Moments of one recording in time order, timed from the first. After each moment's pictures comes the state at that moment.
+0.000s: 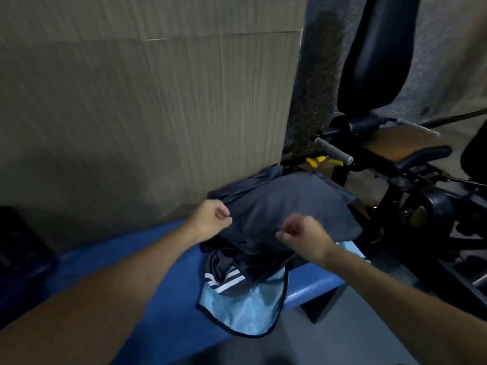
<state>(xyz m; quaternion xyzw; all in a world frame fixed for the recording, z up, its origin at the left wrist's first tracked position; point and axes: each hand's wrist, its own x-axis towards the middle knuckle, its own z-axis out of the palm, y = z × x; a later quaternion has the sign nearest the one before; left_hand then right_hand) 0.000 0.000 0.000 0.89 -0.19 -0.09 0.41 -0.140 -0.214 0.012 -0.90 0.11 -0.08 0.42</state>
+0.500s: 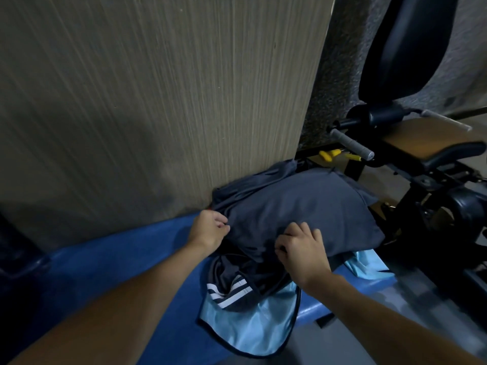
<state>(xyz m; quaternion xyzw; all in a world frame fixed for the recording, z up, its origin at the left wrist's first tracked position) 0.020 -0.001 -0.050 0.90 -0.06 -0.08 0.42 -0.103 -0.194 -0.055 -0.99 0.04 -0.12 0.07</state>
